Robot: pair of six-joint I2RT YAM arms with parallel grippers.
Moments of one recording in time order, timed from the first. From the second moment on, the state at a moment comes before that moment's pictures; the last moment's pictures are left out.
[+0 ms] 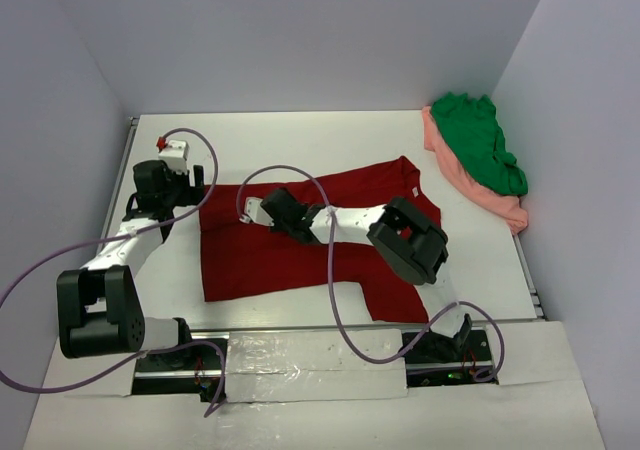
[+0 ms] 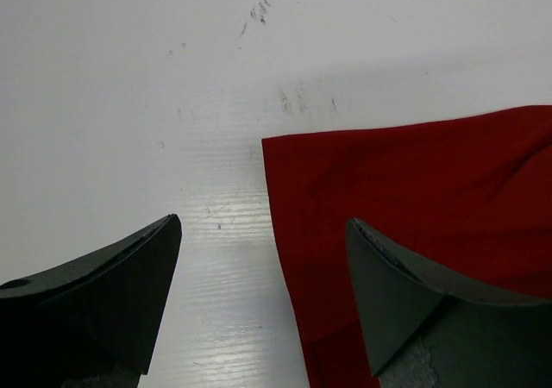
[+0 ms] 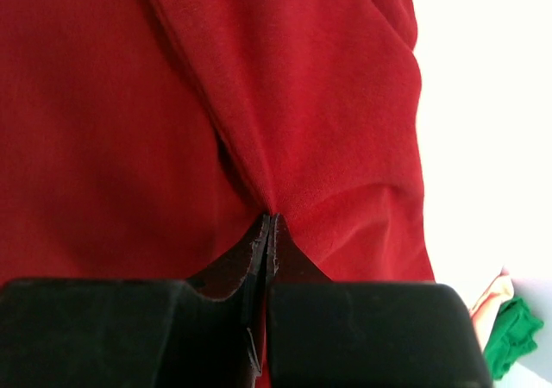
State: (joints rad) left arm 0.05 1.34 0.72 0.13 0.11 0.12; right arm 0.94 2.10 1.36 -0.11 0.40 -0.68
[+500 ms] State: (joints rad) left arm 0.05 1.34 0.71 0.13 0.13 0.12; right arm 0.95 2.01 1.34 -0.22 0.39 -0.62
